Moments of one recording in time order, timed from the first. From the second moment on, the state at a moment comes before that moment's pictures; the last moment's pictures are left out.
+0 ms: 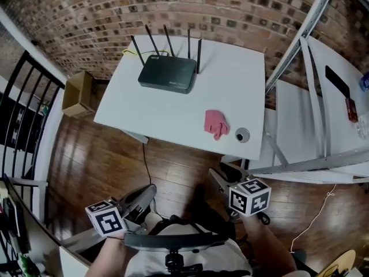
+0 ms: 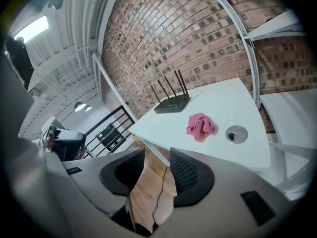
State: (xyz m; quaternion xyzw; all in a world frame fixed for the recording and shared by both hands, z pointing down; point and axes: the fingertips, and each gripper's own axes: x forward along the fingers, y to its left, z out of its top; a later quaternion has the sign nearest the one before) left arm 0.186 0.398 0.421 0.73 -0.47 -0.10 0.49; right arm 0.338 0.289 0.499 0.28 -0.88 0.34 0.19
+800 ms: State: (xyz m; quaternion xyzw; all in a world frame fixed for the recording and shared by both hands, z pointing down) left arm 0.092 0.244 0.437 0.76 -0.42 -0.09 0.49; right arm 0.314 0.131 0.536 0.41 -0.81 0.36 0.23
